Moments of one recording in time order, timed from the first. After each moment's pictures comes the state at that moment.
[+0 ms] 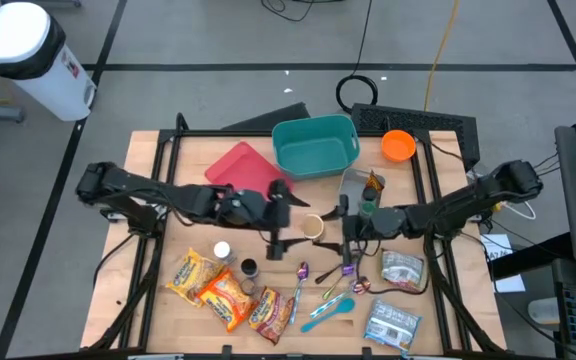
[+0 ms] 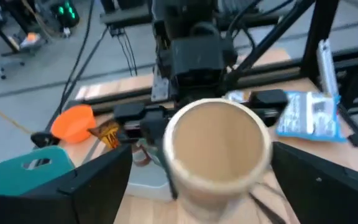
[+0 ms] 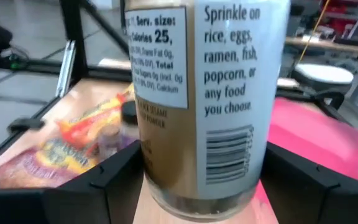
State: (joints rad) left arm -0.19 1.54 1.36 -0.20 -0.22 0.12; right arm 0.28 1.28 0.58 0.53 0.24 -0.05
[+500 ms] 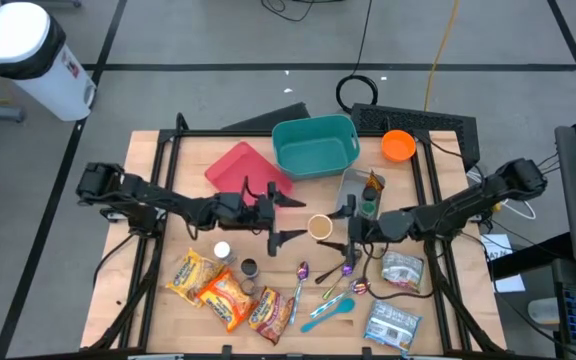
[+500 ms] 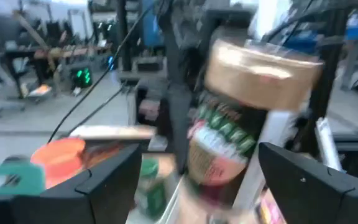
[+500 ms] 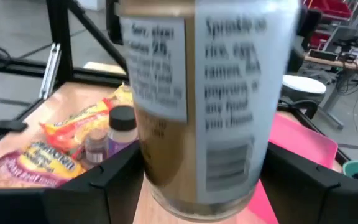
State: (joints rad) left arm -0.13 1.56 0.84 0.76 -0.13 0.02; right arm 0.31 1.24 0.58 0.53 0.36 -0.09
